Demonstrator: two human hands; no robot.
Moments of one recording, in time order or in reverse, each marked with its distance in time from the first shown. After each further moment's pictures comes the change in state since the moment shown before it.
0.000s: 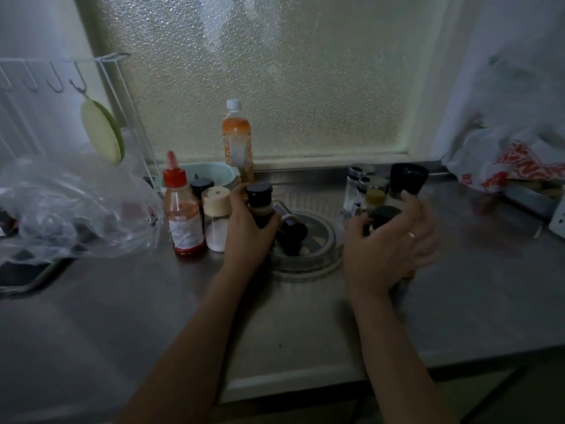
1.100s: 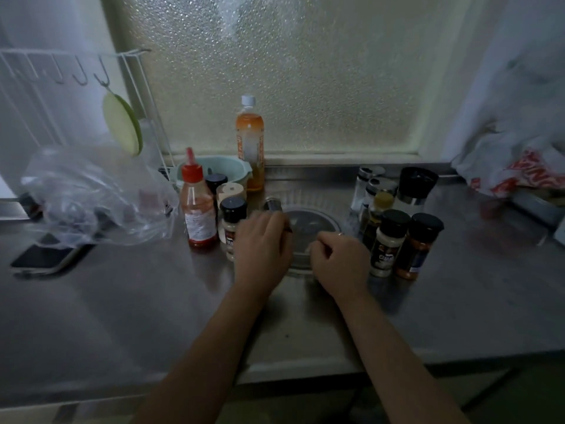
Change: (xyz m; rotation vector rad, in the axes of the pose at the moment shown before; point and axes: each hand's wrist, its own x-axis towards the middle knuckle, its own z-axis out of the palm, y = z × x) left_hand -0.039 0.018 -0.016 0.500 0.024 0.388; right_hand -0.025 -0.004 0.002 0.315 -0.714 -0.436
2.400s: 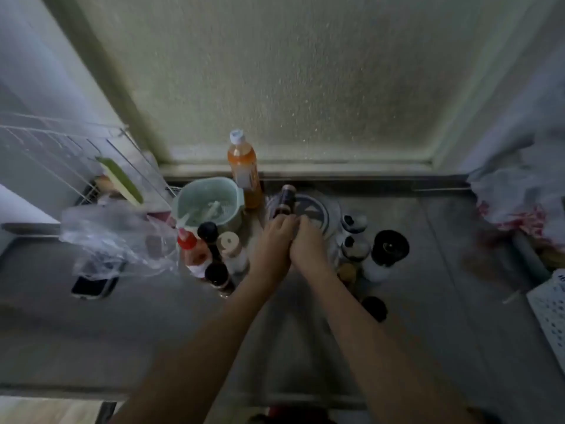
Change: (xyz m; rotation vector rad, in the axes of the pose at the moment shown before) left_hand 0.154 0.051 0.022 -0.018 -0.619 -0.357; right_hand 0.174 -0.032 -0.031 0.145 -0.659 0.601
